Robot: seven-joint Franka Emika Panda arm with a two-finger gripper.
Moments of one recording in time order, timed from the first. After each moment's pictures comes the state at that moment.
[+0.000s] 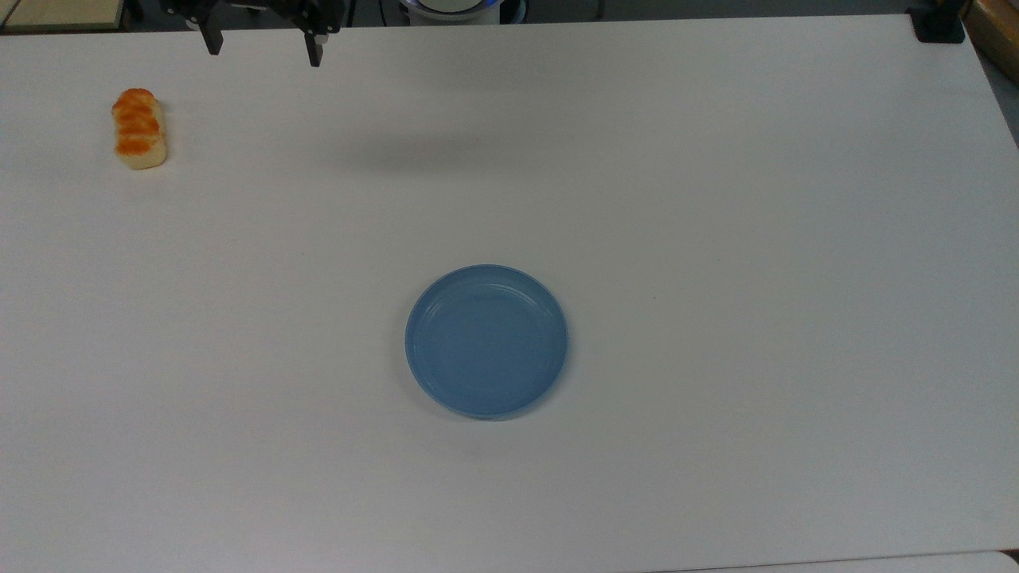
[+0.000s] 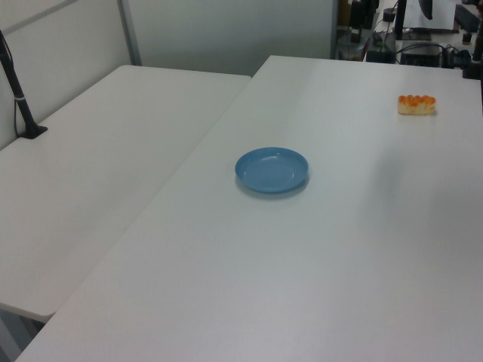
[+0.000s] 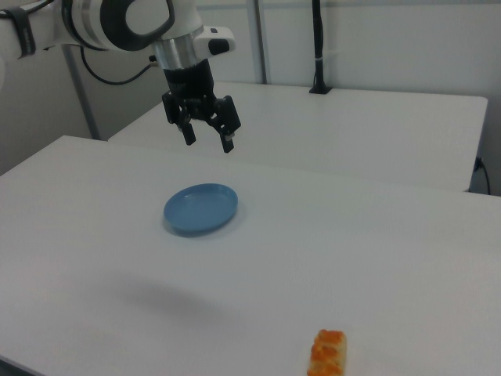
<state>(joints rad) 0.11 0.06 -0.29 -1.54 -0.03 1.69 -0.11</state>
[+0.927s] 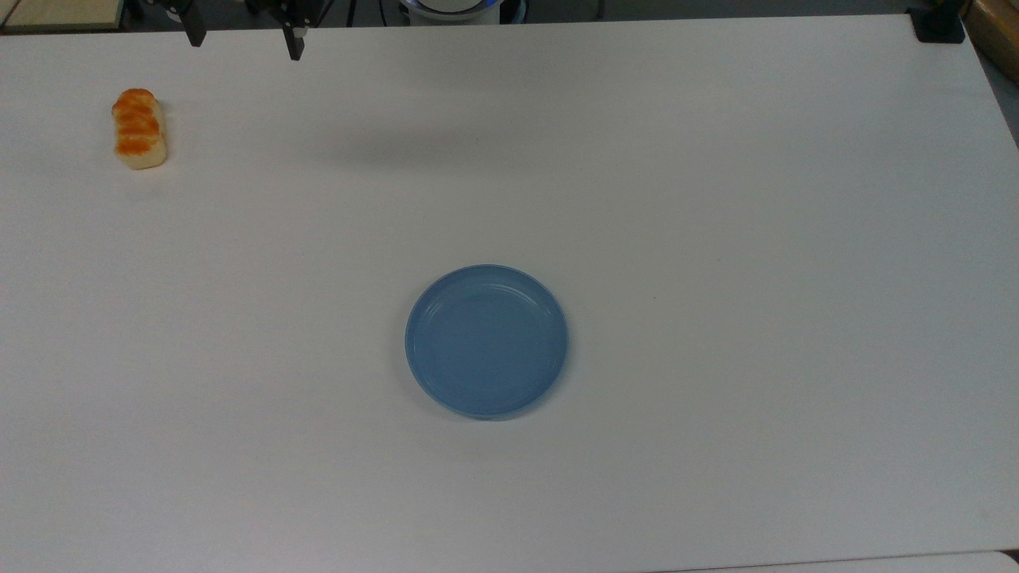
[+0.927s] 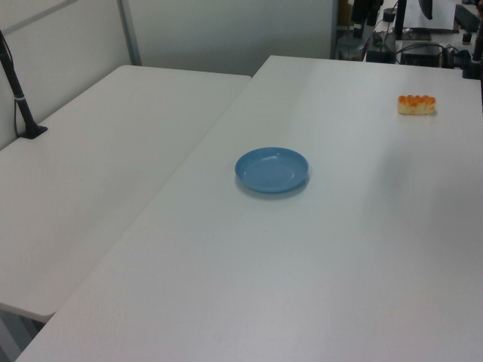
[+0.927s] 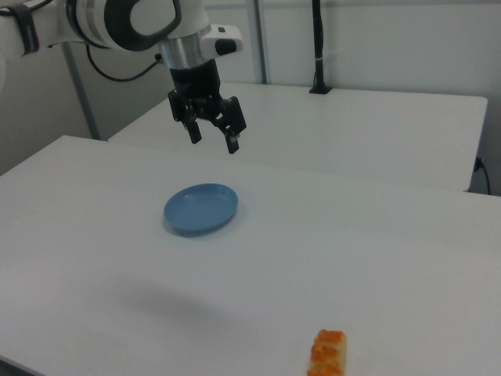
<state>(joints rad) 0.06 0.06 -0.29 -1.54 -0.01 1.70 -0.10</state>
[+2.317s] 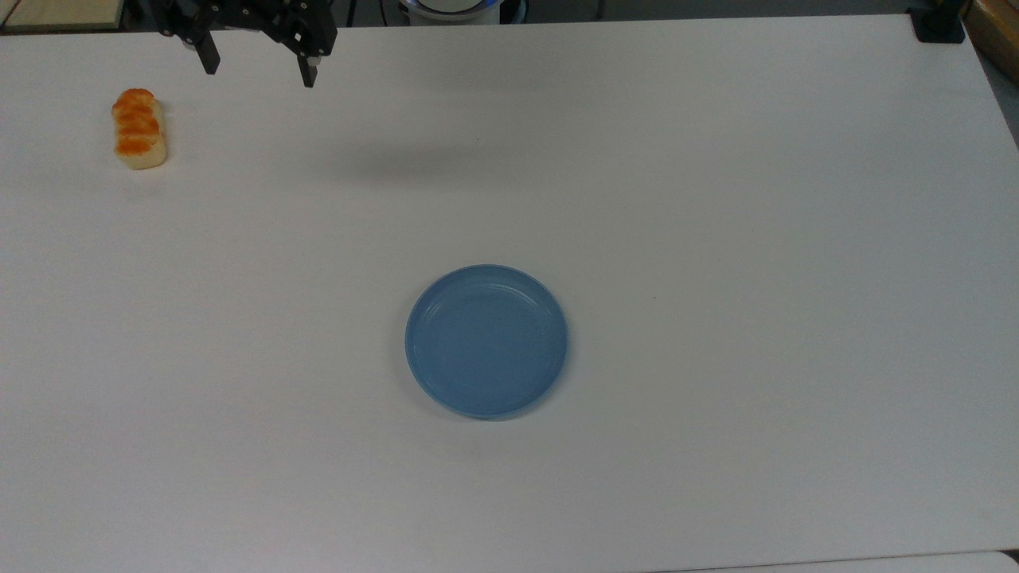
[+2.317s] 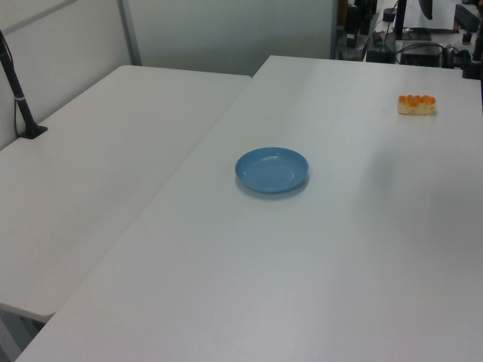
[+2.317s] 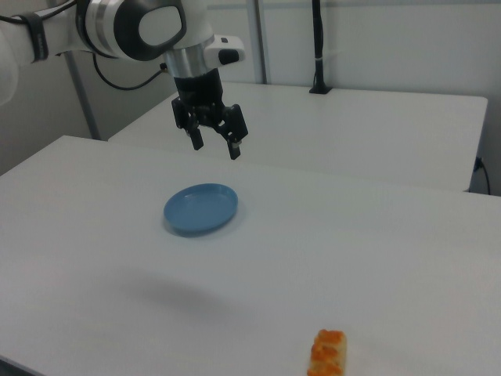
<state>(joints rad) 0.07 0.10 -0.27 -1.54 0.00 1.72 -0.10</state>
